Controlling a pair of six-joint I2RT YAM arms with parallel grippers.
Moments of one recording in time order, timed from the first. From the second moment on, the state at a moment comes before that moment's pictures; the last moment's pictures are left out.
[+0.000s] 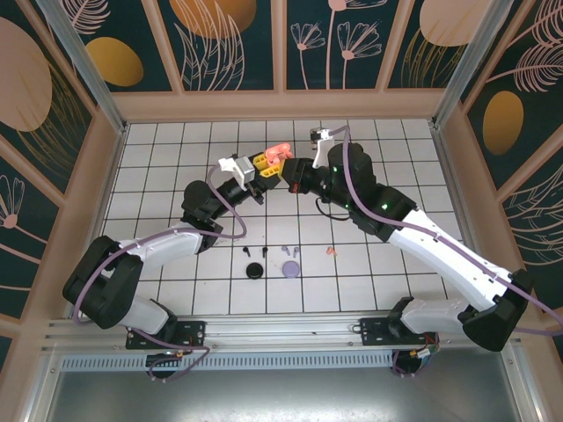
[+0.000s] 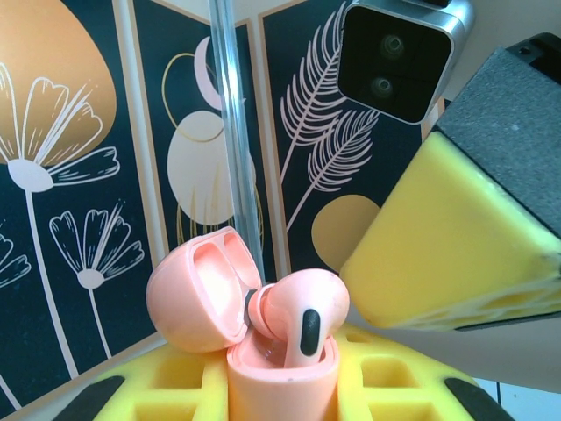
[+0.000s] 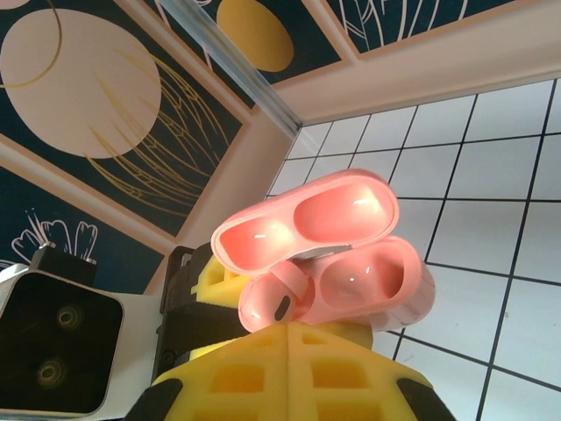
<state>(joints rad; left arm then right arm) -0.60 1.47 0.72 1.15 0.46 -0.08 0.84 1.22 1.26 -0.31 -0.03 0.69</state>
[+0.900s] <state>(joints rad) -0.60 1.48 0.73 1.15 0.47 -0.08 0.86 1.25 1.30 -0.33 0.00 0.68</state>
